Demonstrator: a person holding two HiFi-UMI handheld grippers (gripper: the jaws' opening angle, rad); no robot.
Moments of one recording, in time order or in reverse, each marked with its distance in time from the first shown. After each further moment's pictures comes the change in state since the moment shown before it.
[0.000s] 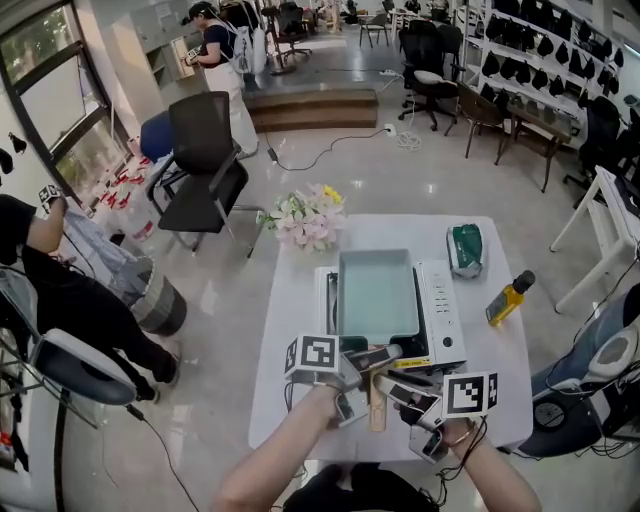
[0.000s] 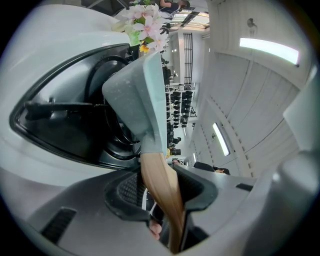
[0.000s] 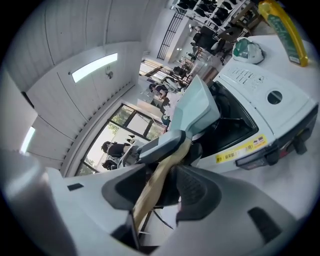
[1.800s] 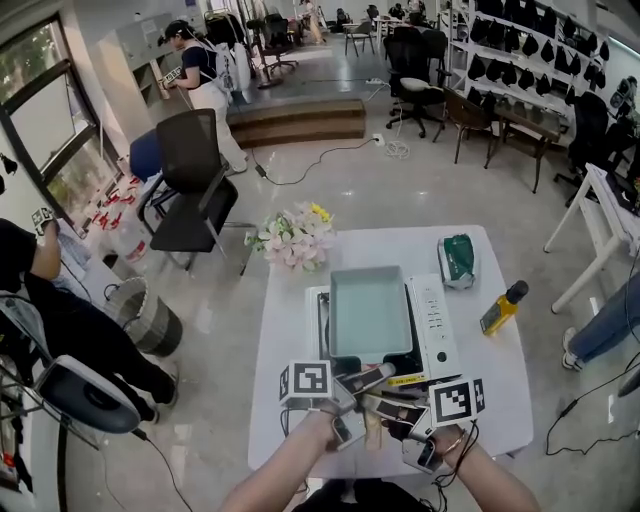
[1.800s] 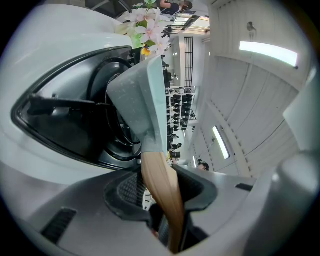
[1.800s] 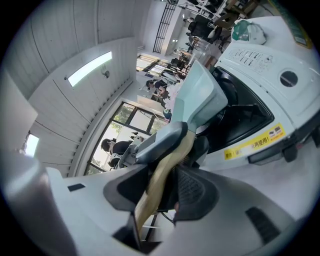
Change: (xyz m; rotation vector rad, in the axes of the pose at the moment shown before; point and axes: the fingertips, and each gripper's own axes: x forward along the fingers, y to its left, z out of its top) left arm 0.002 0.001 0.004 -0.017 -0.039 -0.002; right arm 0.018 -0.002 -0.002 0.066 0.075 0.064
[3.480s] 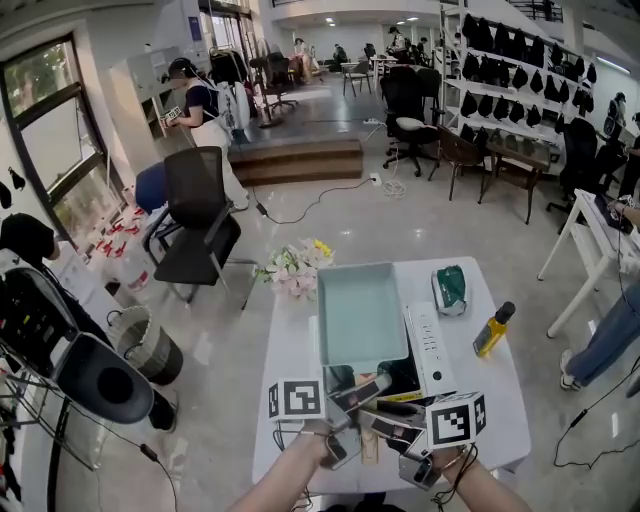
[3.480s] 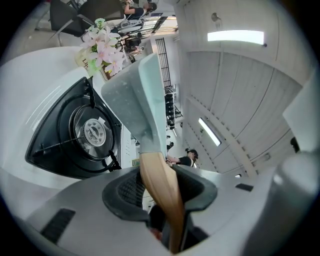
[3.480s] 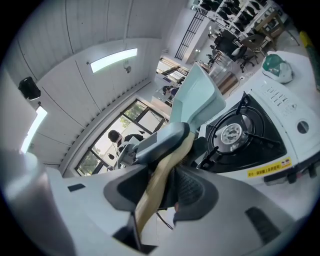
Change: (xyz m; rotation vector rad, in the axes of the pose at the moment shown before) left arm -0.031 -0.075 0.000 0.266 -0.044 -0.068; right arm -0.003 0.067 0.005 -0.218 -0.060 0.014
